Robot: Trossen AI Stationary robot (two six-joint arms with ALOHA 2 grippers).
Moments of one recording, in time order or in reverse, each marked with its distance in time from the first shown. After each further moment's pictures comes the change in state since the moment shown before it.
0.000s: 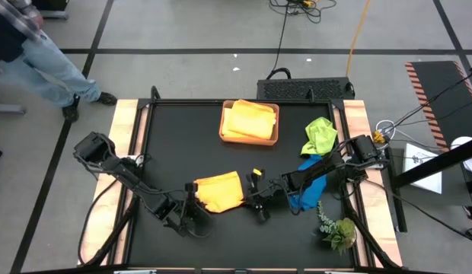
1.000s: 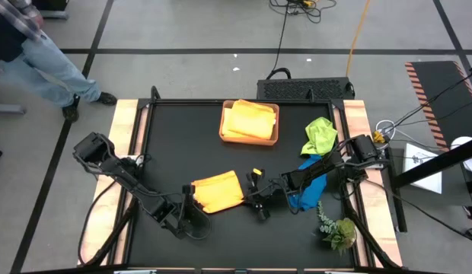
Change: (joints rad) left arm -0.038 0.001 0.000 -0.035 0.027 -0.100; right arm -0.009 0.003 -0.001 -0.022 0.001 -0.019
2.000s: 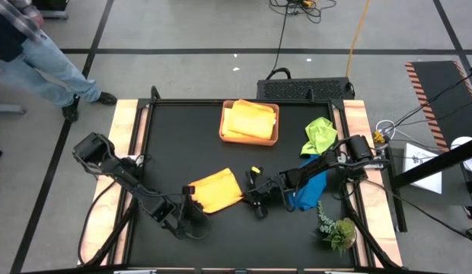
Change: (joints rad) left arm -0.006 0.003 -0.004 0.010 0.027 -0.045; right arm -0.039 0.052 -0.002 0.026 -0.003 -0.031
